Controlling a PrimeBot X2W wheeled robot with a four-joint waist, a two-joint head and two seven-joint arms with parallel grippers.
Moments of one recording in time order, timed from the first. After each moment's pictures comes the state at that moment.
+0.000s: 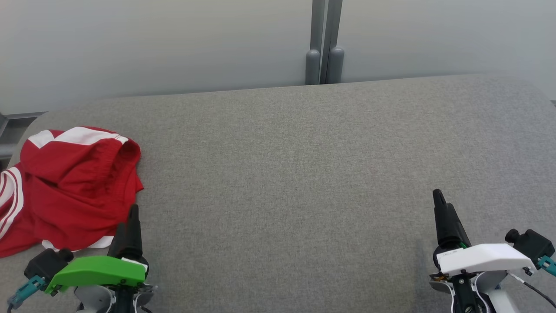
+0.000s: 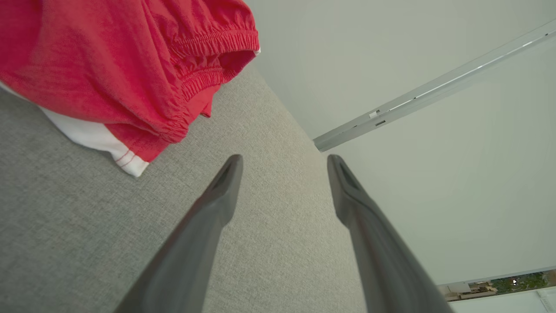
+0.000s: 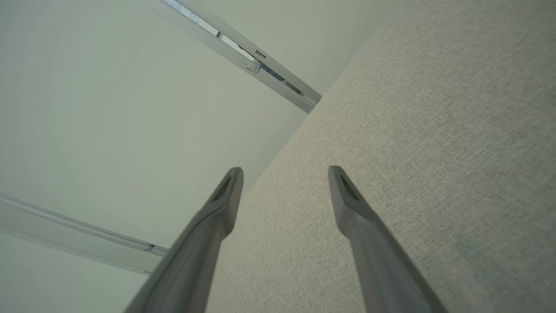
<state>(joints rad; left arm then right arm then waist) -0.10 0.05 0.07 0.31 -1.04 -0.09 0.03 -0.06 -0.04 0.01 0.23 1.02 0.13 -0.14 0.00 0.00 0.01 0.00</state>
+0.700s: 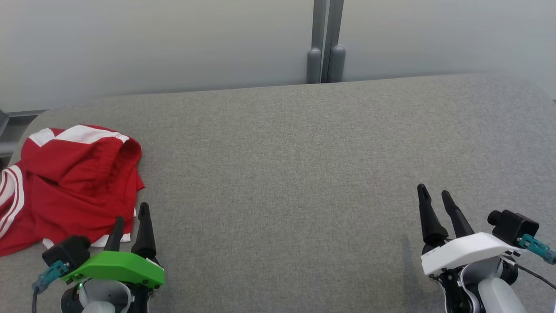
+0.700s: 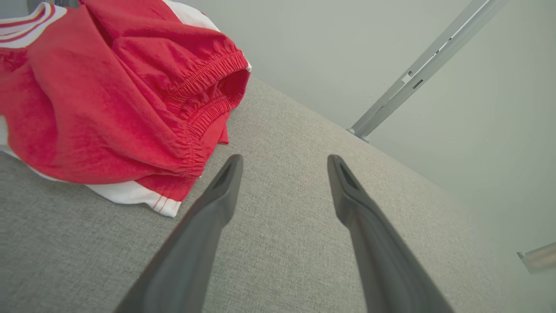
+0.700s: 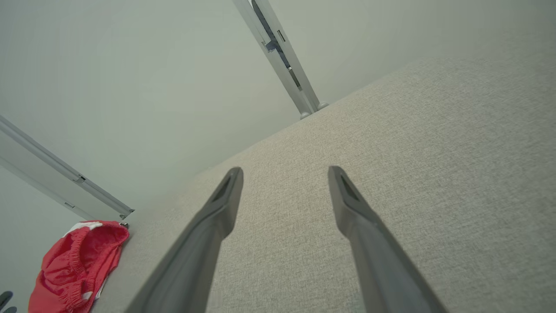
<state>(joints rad) -0.12 0.08 -0.02 0.32 -0.68 -0.03 -0.06 -0.09 -0.05 0.01 0.23 0.59 0.13 -0.12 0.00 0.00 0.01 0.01</state>
